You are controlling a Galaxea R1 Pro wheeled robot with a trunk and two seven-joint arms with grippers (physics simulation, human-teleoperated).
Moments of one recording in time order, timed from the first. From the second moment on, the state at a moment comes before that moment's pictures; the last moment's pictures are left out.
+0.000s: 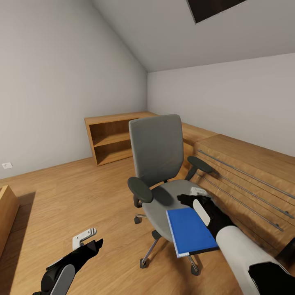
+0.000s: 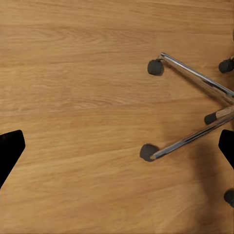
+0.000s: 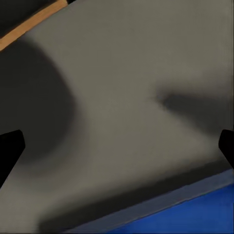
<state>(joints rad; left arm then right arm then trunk) -0.09 0.05 -0.06 -1.51 0.65 0.61 0.44 -0.84 -0.02 0.17 -0.59 -0.44 0.45 -0.17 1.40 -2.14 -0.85</state>
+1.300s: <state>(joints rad) -0.09 0.05 0.04 -1.52 0.66 0.60 0.44 -0.78 -0.23 0.17 -0.58 -1.15 0.59 -0.09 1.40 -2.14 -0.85</state>
